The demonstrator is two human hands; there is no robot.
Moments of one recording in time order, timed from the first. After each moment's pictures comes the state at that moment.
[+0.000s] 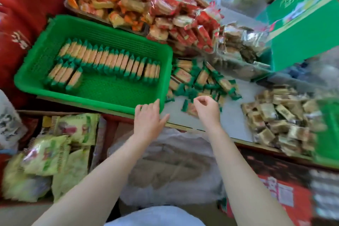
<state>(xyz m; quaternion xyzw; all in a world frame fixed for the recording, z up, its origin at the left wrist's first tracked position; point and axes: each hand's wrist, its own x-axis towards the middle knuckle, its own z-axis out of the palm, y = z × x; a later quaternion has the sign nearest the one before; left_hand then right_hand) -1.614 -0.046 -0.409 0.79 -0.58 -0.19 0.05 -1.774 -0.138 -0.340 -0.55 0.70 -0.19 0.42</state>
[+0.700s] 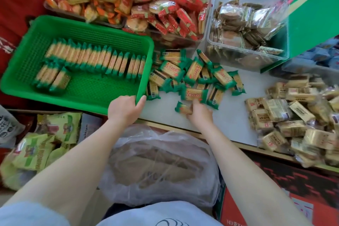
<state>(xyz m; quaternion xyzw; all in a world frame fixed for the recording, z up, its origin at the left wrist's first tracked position) -1.626 -0.099 -0.421 0.85 -0.52 -0.14 0.01 -1.866 -0.205 -0.457 -0.76 0.58 0.11 0.26</state>
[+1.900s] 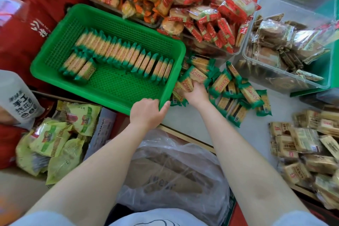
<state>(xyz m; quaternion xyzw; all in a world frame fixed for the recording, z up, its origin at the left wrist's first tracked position) -1.626 -0.099 -0.427 0.85 -0.52 -0.13 0.00 -1.744 -0.258 -0.438 -0.72 0.56 0.02 0.41</state>
